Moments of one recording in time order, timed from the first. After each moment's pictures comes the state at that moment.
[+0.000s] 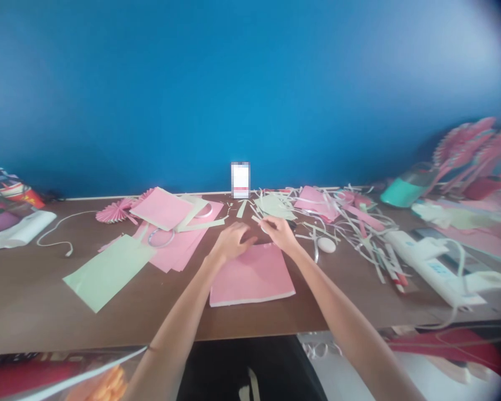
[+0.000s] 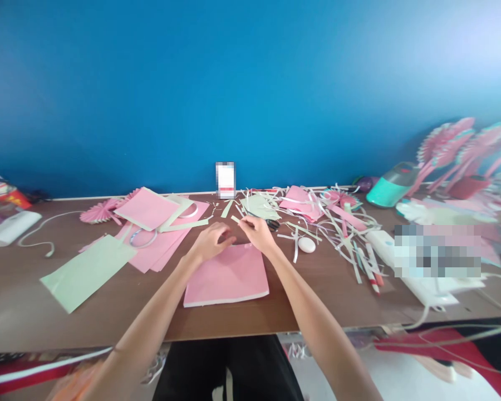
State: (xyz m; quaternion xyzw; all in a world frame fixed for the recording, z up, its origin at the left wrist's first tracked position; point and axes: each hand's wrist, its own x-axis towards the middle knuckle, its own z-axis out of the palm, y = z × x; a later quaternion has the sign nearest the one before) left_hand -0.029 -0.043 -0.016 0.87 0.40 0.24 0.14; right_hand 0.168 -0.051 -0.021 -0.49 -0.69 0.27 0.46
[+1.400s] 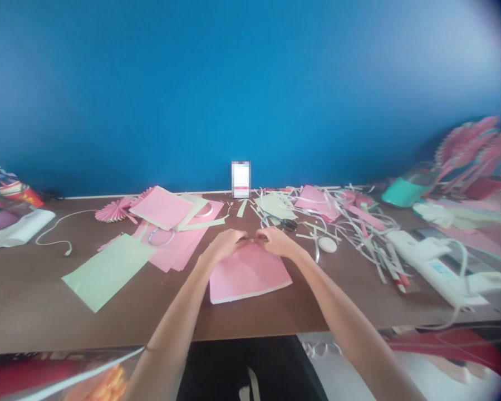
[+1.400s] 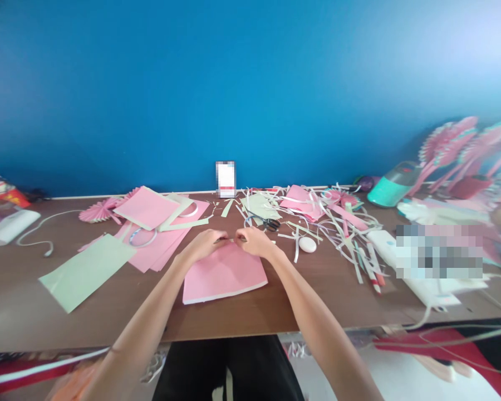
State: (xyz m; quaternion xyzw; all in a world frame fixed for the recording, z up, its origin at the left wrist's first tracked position) left_hand -0.044 -0.037 -0.017 0.88 0.41 0.14 0.21; right_hand 0.165 -0.056 -0.023 -0.50 -0.82 0.21 0.20
